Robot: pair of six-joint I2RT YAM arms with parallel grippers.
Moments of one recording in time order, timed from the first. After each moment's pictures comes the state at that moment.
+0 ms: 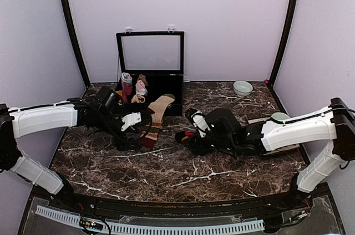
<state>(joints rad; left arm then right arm) -0.59 1.38 0.90 -0.54 0.39 0.65 1.08 1.50 0.85 0.03 0.24 0.19</state>
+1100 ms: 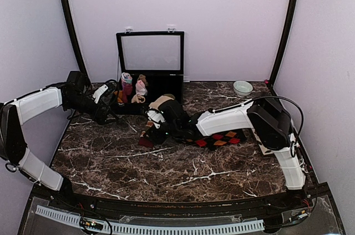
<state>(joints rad) -0.09 1.44 1.05 -0.63 0.61 0.53 1.02 2.25 1.57 0.07 -0.09 0.03</state>
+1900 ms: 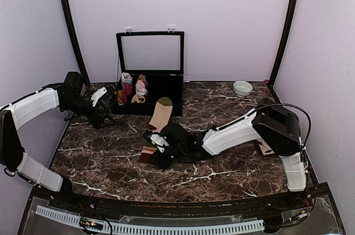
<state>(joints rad) -0.09 1.38 1.03 -0.71 0.61 0.64 1.13 2.16 1.30 0.14 -0.11 0.15</state>
